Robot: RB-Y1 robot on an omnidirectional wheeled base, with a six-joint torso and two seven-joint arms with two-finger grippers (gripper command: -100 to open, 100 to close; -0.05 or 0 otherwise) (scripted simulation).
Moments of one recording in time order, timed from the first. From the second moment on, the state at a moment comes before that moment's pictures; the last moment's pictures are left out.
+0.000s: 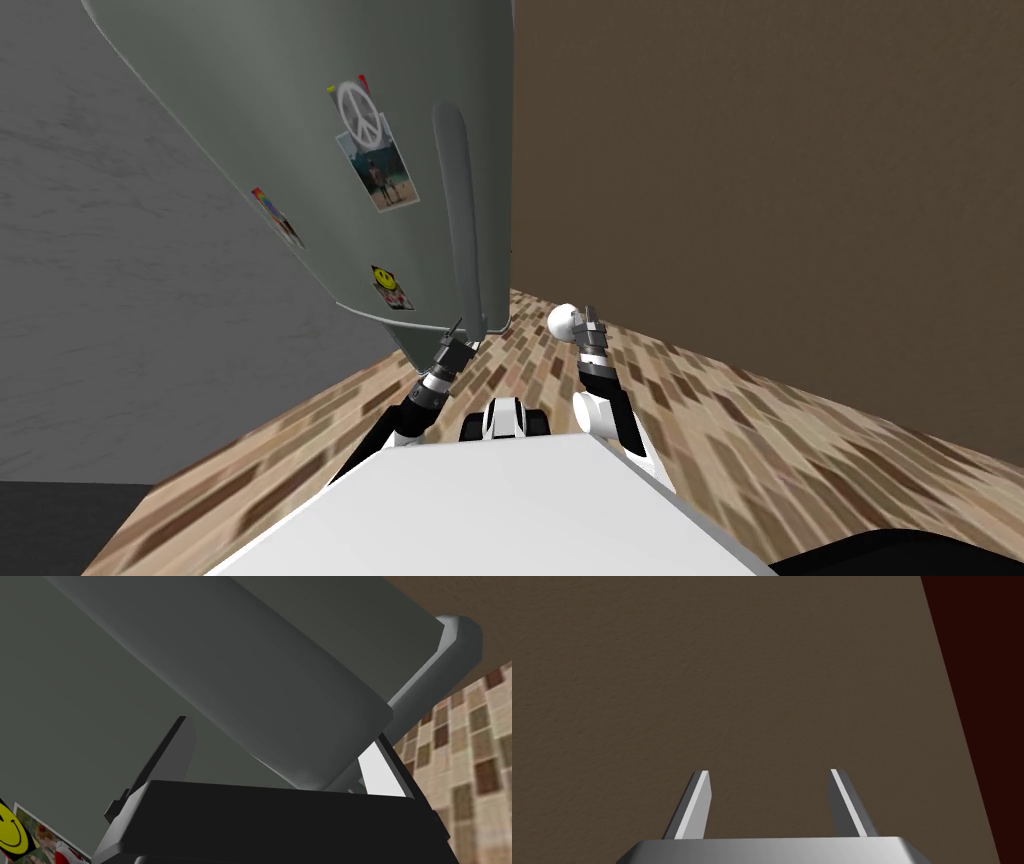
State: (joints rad) left arm 0.50 0.46 -0.44 -2.31 0.46 -0.25 0.26; right arm 0.50 0.02 0.00 -2.22 -0.10 -0.37 0.03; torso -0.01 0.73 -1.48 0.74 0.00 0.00
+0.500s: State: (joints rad) left arm 0.56 0.50 -0.43 -2.42 0.48 -0.18 0.25; right arm 0.50 0.02 0.00 -2.22 -0.10 -0.37 0.03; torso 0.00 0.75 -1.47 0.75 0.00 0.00
